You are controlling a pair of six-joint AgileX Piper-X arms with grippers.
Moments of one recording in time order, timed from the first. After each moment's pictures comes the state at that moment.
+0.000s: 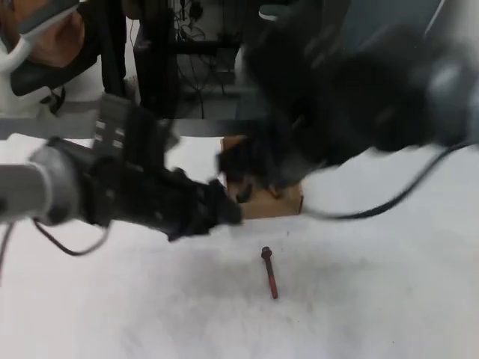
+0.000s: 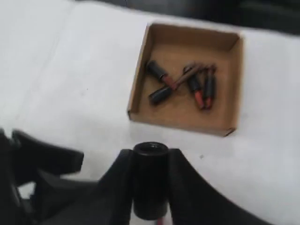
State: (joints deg) left arm -25.5 91.7 -49.3 10.1 29.4 -23.1; right arm 43.9 84.6 -73.6 41.1 21.1 21.3
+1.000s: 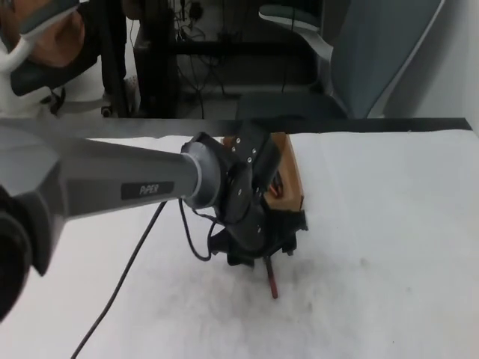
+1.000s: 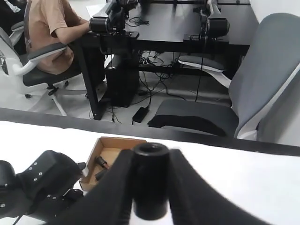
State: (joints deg) left arm -39.8 115.2 -74.7 26.9 7.4 -40.2; right arm 36.6 38.6 -70.2 53.6 22.8 7.7
